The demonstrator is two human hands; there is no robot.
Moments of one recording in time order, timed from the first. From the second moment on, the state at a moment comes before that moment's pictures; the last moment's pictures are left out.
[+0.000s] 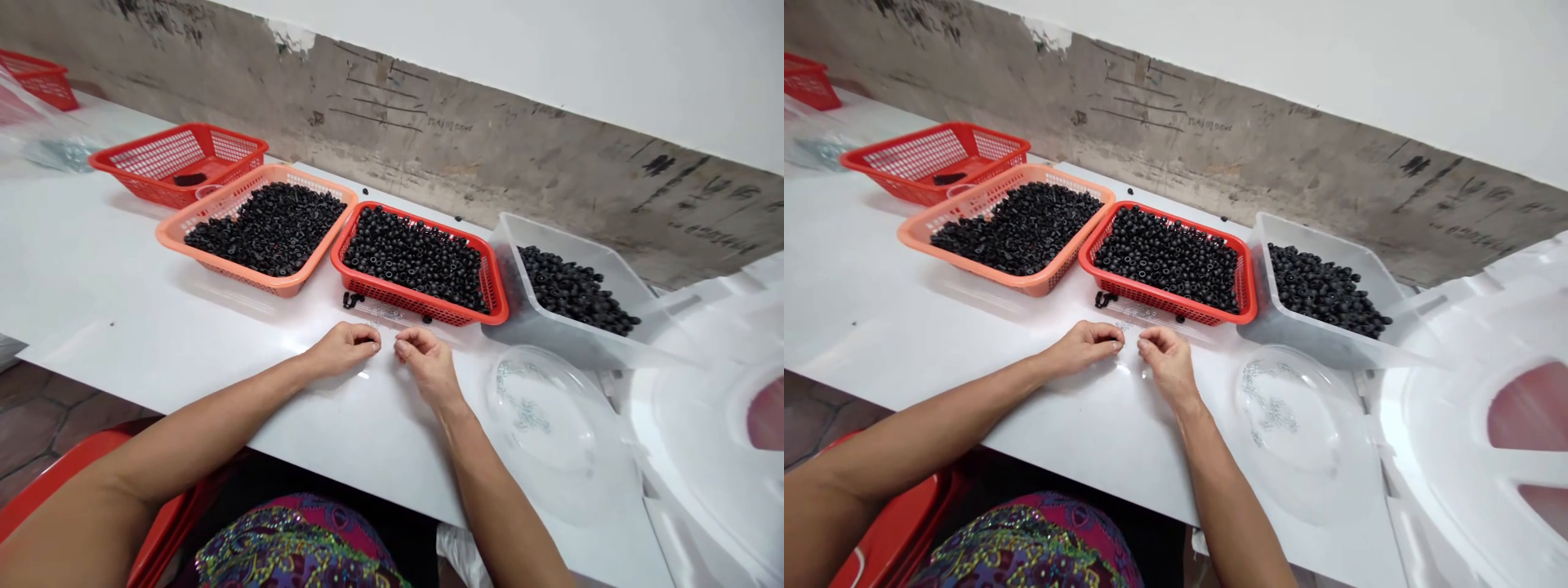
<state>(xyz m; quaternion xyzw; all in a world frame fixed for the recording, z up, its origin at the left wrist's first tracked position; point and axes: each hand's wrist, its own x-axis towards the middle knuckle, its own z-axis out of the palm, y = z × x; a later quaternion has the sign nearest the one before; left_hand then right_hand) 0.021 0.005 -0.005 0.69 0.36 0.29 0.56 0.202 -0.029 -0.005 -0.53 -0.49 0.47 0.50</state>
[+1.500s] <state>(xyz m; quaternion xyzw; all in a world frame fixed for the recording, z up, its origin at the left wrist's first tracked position) 0.018 0.023 -0.024 0.70 0.41 0.36 0.46 0.279 -0.010 -0.013 -0.77 -0.56 0.04 0.29</state>
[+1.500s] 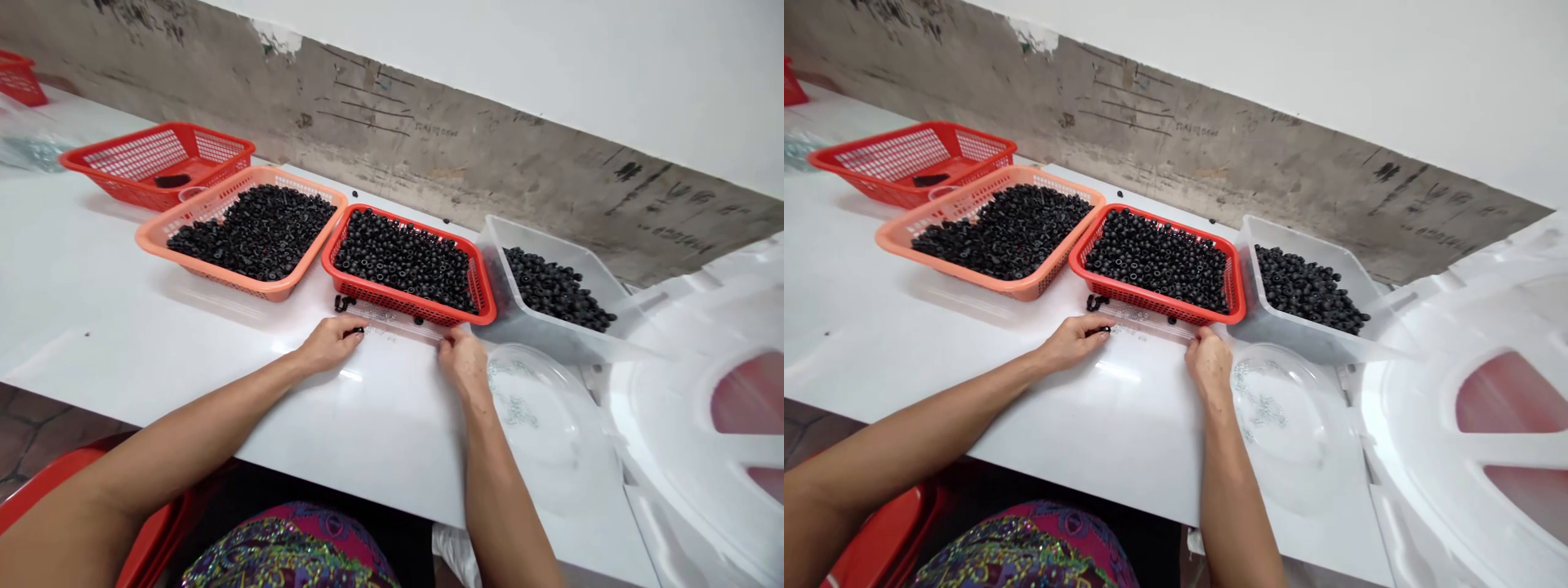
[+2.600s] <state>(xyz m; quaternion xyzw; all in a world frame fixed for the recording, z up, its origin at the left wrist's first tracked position) 0.027 0.004 -0.010 0.55 0.30 0.33 0.70 0.187 -0.047 0.005 -0.49 -0.69 0.23 0.47</state>
